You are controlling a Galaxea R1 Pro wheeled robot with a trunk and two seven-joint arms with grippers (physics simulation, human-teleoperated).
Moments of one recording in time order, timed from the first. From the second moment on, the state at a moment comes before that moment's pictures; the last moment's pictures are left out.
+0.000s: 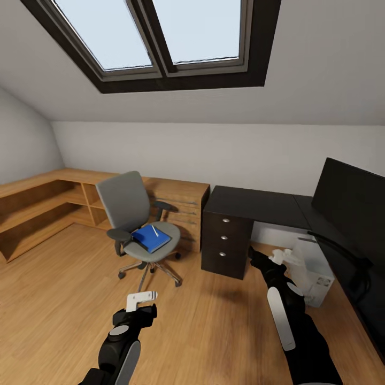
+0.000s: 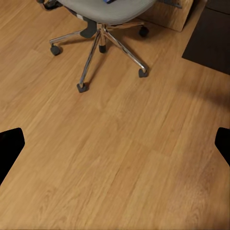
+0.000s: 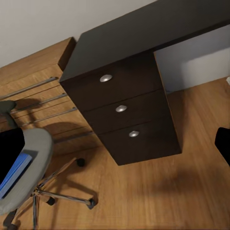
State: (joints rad) left arm -0.14 -0.11 -0.23 -1.52 0.22 0.67 0.51; right arm -0.40 0.11 -0.10 -1.40 -0.32 0.33 -0.24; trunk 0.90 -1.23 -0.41
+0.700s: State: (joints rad) left arm -0.14 -0.11 -0.23 -1.52 0.22 0.66 0.51; right arm -0.40 0.11 -0.07 -1.40 -0.31 0.33 -0.24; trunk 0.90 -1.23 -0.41
